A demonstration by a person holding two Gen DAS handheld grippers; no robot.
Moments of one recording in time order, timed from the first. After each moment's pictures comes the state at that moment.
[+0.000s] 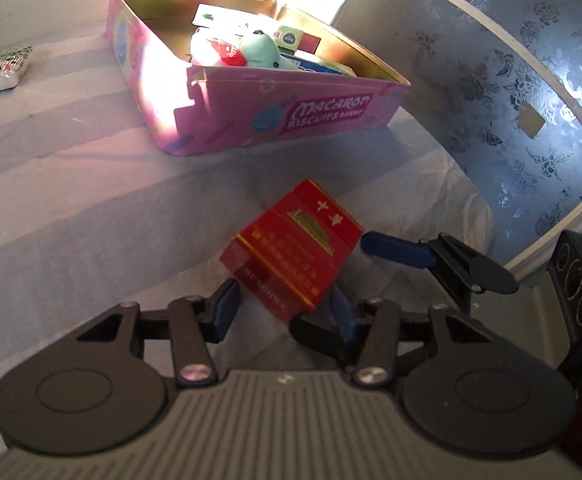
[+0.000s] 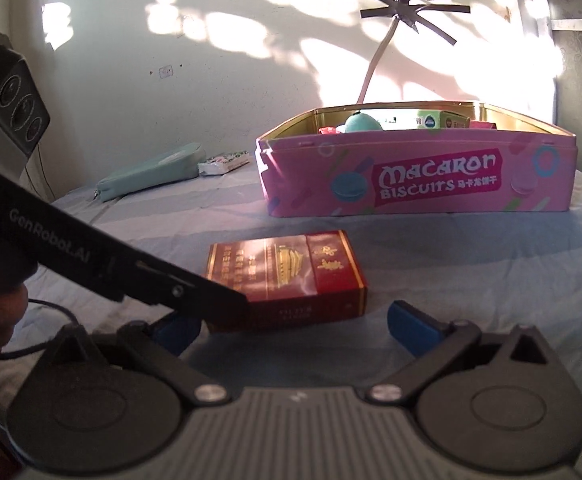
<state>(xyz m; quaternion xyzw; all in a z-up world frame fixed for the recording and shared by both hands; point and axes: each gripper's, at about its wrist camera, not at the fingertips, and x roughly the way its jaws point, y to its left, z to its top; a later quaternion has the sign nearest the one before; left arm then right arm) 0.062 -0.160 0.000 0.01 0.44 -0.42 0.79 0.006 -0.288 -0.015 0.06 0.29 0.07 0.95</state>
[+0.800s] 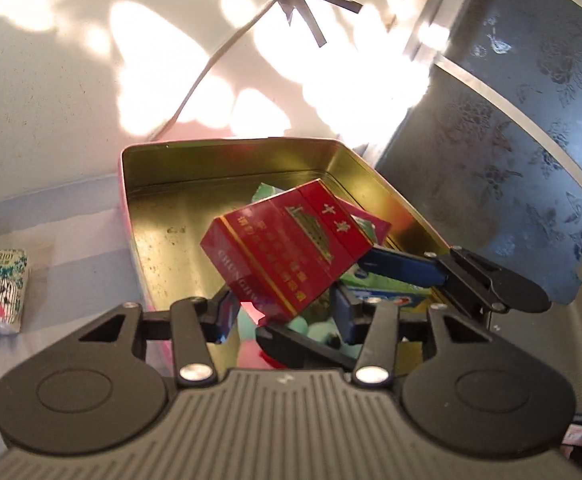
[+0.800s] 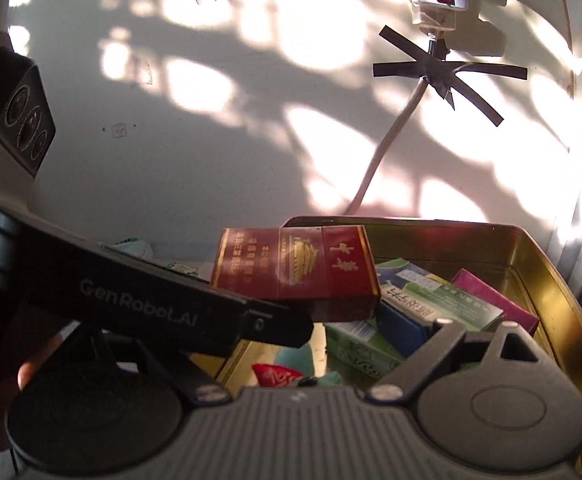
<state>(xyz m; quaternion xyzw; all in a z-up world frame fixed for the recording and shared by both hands) 0.228 -0.236 0.081 -0.01 0.37 -0.36 0.85 0.212 -0.298 0.069 0.02 0.27 0.07 0.96</state>
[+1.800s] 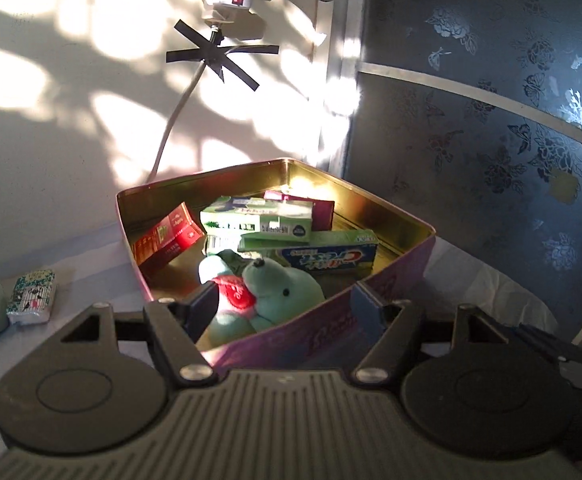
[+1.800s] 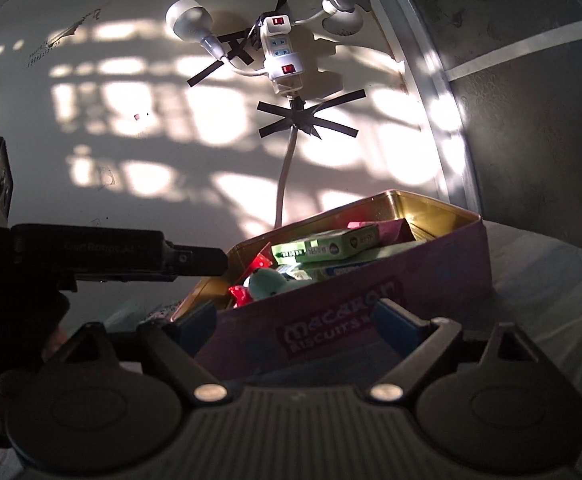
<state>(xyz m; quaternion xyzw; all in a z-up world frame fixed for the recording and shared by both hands) 0.089 -0.209 0.075 0.07 0.25 -0.39 0.88 0.007 -0.358 0.024 0.18 0.14 -0.04 0.97</state>
